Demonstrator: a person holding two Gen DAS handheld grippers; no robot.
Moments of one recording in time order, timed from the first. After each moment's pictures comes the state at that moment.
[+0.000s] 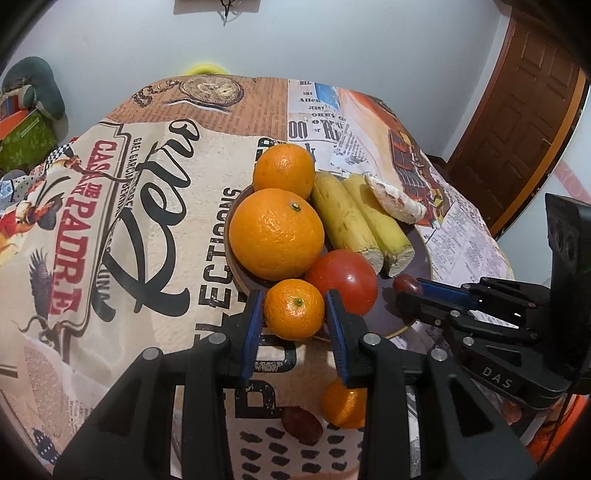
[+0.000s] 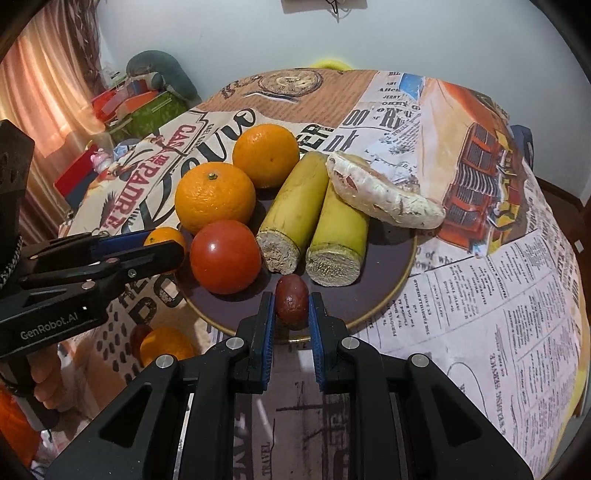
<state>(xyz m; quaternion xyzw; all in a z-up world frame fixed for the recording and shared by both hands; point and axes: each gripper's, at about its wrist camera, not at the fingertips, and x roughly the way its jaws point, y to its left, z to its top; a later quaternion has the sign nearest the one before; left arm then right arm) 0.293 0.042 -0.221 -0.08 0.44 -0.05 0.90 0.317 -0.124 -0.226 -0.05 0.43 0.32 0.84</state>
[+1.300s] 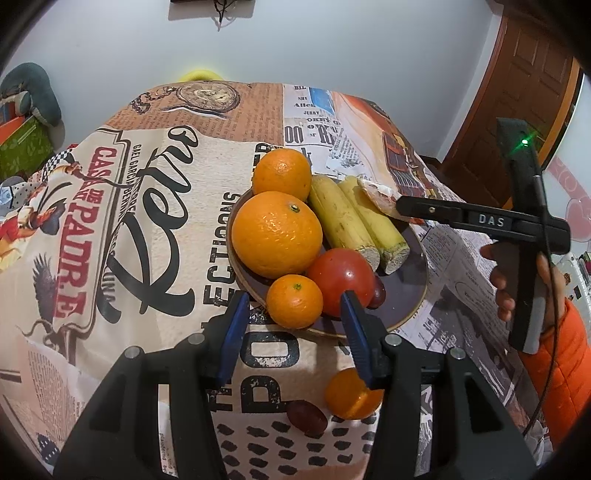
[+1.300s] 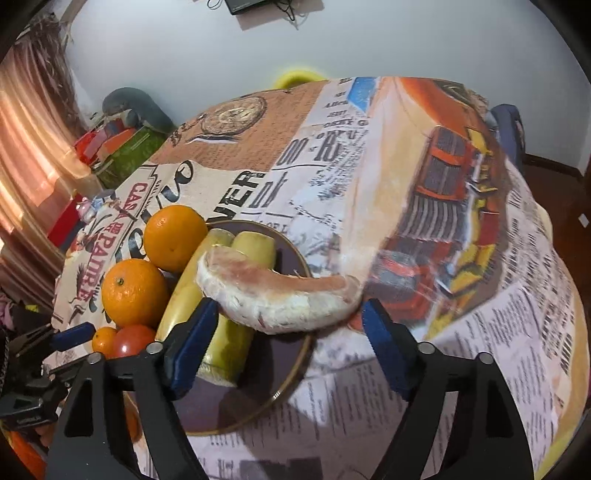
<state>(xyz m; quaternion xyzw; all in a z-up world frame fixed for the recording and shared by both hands) 0.284 0.046 -0.214 -0.07 0.42 -0.06 0.90 0.409 -0.167 -0.217 0.02 0.44 0.31 0.84</state>
